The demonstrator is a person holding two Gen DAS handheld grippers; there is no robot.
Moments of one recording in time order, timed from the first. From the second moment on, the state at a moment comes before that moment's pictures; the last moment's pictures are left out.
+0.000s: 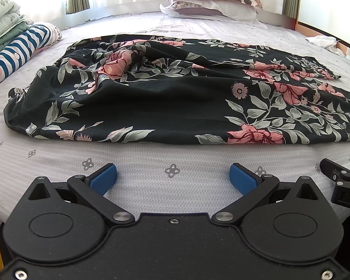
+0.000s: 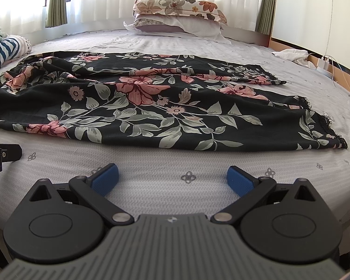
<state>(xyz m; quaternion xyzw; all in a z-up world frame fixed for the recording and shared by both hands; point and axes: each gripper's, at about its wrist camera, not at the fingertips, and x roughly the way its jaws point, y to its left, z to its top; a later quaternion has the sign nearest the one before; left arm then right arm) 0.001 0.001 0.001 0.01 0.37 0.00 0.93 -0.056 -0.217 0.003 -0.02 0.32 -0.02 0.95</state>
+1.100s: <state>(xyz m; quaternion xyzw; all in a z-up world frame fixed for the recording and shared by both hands) 0.069 0.132 0.076 -0.03 0.34 0.12 0.93 0.000 -0.329 0.077 0.06 0.30 -0.11 0.95</state>
